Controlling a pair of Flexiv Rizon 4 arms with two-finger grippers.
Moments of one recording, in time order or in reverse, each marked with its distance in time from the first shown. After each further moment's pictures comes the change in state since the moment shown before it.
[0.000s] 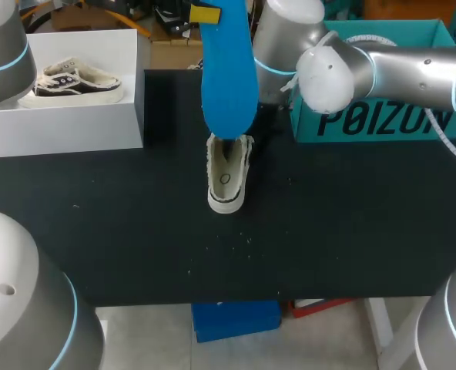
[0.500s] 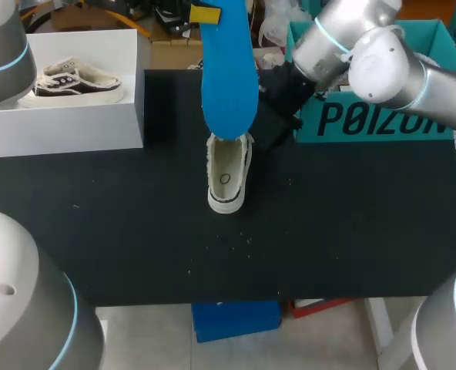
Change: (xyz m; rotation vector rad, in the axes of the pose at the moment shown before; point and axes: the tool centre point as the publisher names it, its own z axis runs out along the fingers) left arm 0.000 0.000 0.000 0.000 0.000 0.000; right arm -0.001 -0.007 -0.070 0.133 0.361 0.042
